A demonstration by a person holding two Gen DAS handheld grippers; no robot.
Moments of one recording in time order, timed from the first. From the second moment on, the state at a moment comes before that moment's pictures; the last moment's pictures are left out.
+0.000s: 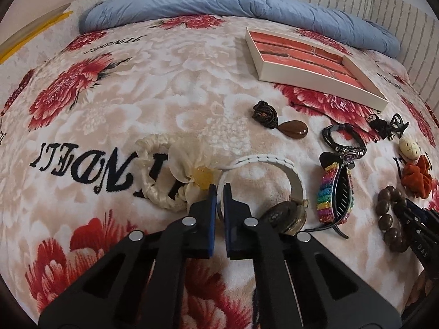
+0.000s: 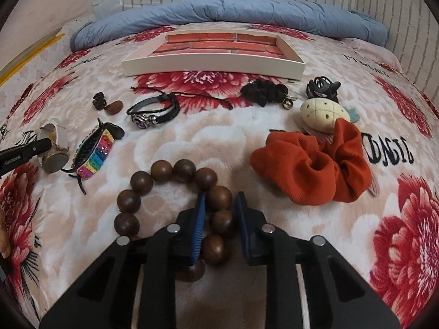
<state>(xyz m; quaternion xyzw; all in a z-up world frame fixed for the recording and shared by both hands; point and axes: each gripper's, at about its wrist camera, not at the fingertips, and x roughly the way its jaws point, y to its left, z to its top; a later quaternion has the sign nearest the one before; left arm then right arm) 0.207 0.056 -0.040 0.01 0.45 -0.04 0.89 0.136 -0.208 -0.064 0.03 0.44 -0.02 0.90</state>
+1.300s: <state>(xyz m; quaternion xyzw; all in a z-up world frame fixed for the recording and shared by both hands) 0.273 -0.011 0.053 0.04 0.36 -0.05 0.93 0.221 -0.224 0.038 -0.04 0.30 0.00 0.95</state>
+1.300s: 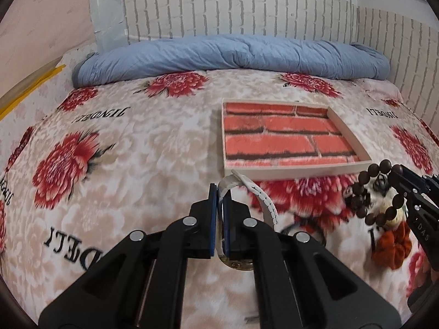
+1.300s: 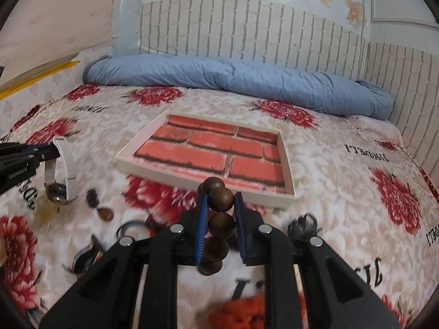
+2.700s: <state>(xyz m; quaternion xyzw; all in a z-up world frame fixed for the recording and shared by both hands) 0.561 -0.121 -0.014 0.06 0.44 -0.06 0.89 0.493 -0.301 -0.022 -0.01 0.38 -0.05 0.92</state>
